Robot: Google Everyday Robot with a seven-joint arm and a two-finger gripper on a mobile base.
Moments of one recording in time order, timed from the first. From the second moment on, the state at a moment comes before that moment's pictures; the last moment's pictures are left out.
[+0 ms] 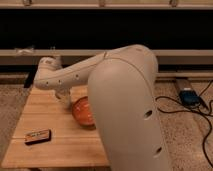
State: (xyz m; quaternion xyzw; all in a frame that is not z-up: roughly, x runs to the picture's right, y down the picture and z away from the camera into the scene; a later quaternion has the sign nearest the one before) arm -0.189 0.010 0.798 -0.11 0.08 0.20 0.97
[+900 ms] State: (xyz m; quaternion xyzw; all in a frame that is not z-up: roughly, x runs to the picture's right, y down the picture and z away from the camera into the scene) arm -0.189 0.010 0.798 -0.11 0.08 0.20 0.97
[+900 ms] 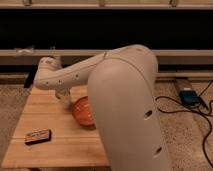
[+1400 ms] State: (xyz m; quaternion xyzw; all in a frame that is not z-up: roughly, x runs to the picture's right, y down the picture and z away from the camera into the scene) arm -0.184 0.010 0.794 -0.11 0.08 0.20 0.97
